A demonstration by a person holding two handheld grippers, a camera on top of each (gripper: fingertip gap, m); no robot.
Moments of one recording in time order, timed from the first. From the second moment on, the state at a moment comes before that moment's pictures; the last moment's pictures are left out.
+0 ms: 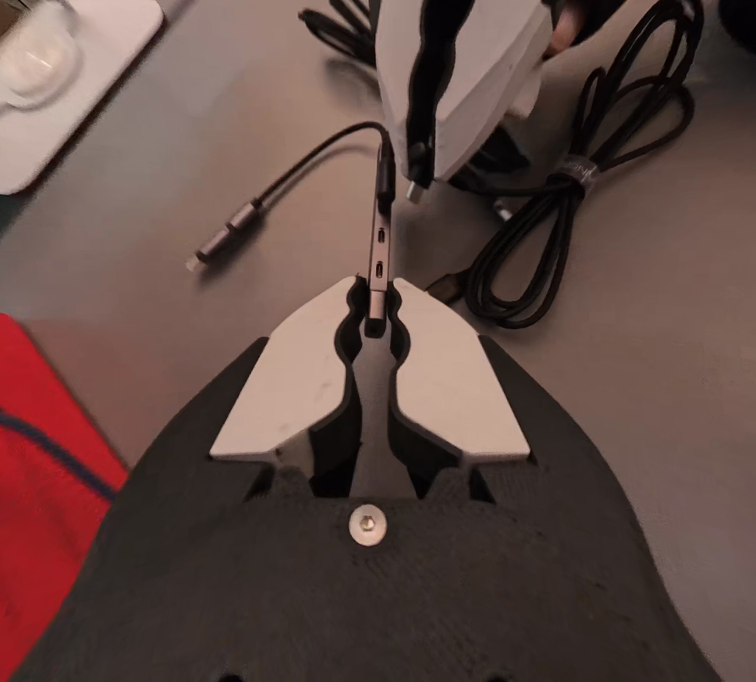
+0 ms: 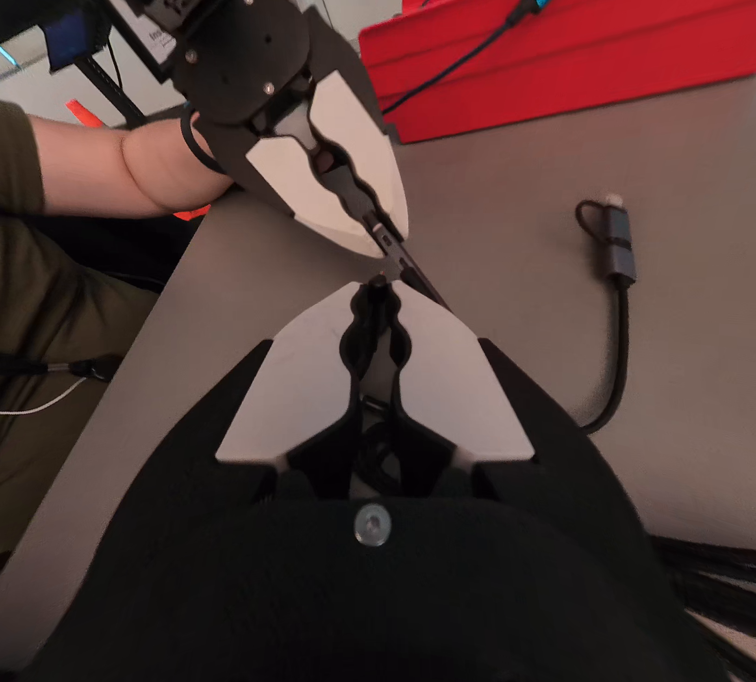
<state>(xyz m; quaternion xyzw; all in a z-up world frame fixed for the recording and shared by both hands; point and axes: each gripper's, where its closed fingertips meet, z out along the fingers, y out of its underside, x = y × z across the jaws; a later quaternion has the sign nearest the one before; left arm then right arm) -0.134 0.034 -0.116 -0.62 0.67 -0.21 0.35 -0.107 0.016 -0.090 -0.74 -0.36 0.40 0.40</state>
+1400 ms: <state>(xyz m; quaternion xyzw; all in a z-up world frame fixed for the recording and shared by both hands) -0.176 0.022 0.026 -0.45 0.88 0.10 0.15 -0.166 0.011 0.036 -0.62 -0.46 0.18 0.62</state>
